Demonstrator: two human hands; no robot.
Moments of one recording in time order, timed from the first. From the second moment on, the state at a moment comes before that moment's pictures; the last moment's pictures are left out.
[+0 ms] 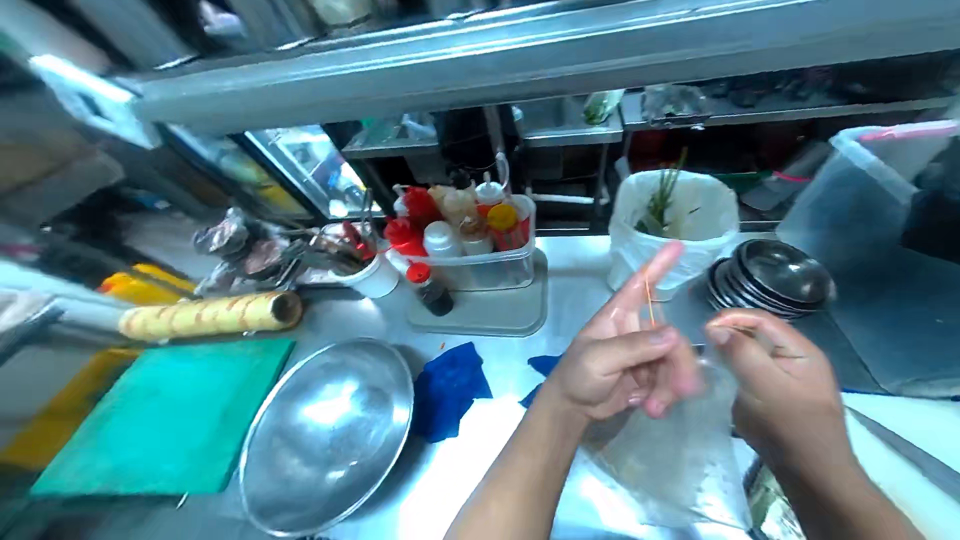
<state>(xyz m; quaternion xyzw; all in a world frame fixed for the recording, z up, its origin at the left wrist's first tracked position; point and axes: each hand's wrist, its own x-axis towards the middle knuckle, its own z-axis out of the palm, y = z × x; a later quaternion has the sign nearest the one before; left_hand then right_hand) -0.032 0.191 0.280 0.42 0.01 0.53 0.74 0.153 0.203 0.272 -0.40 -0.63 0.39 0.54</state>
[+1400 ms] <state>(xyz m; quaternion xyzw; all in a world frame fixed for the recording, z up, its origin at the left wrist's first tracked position) -0.027 0.195 0.266 0.34 0.27 0.58 0.69 0.150 0.203 0.290 -0.41 -0.65 0.45 0.46</state>
